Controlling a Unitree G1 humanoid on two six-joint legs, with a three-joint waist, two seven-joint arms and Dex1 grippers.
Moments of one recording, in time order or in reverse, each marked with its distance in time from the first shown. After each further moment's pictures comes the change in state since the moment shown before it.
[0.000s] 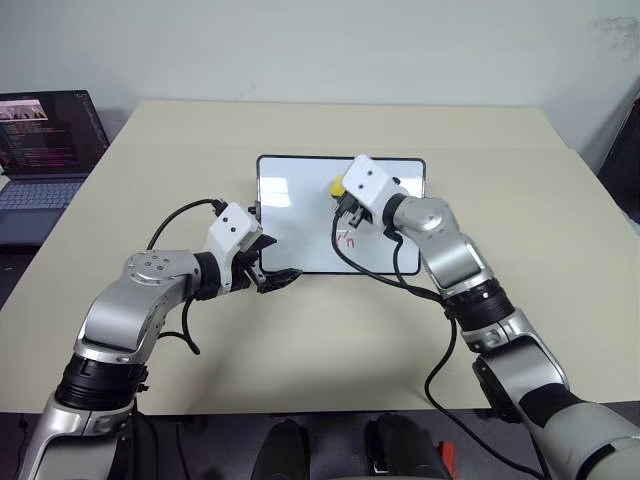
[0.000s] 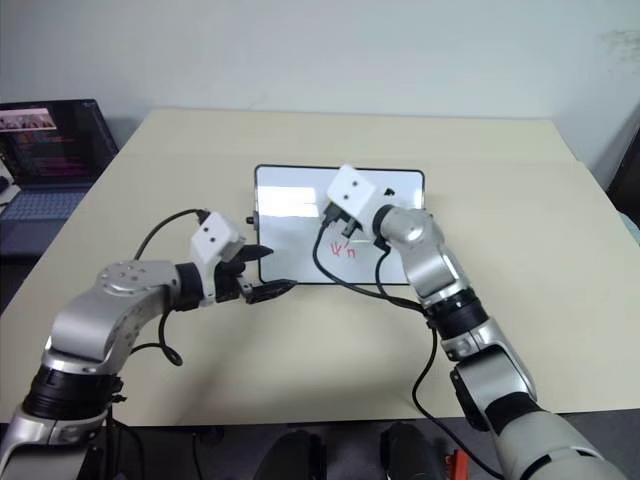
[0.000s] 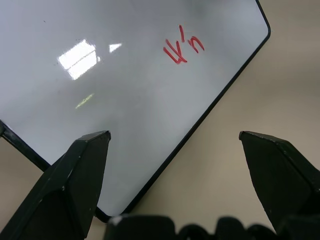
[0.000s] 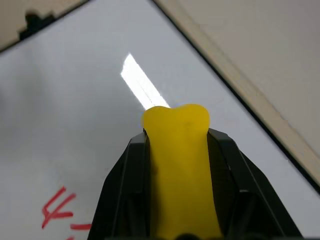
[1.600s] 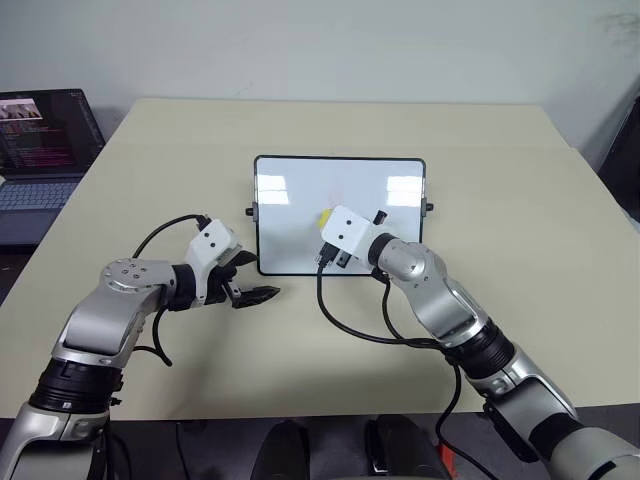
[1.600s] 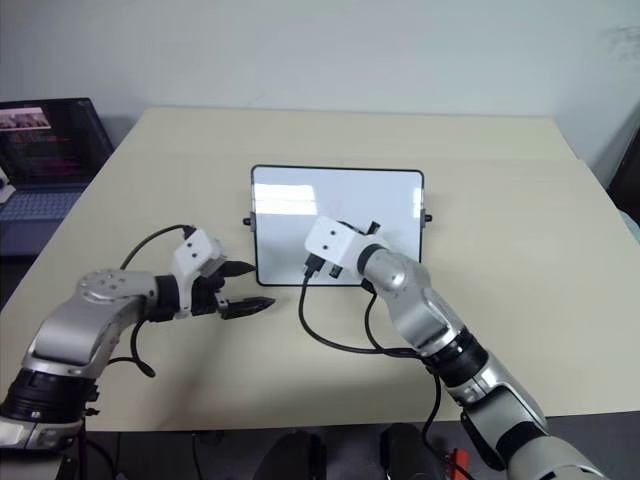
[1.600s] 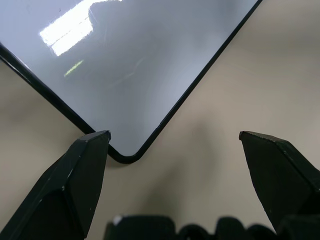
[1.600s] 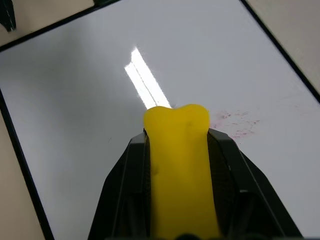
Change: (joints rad) left arm 0.054 0.070 -0.006 0.142 0.037 -0.139 -0.127; right arm 0.150 -0.042 0.300 -0.101 -0.154 0.027 -0.132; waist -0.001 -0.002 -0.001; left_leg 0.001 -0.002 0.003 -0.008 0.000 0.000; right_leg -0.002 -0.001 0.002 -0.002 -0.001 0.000
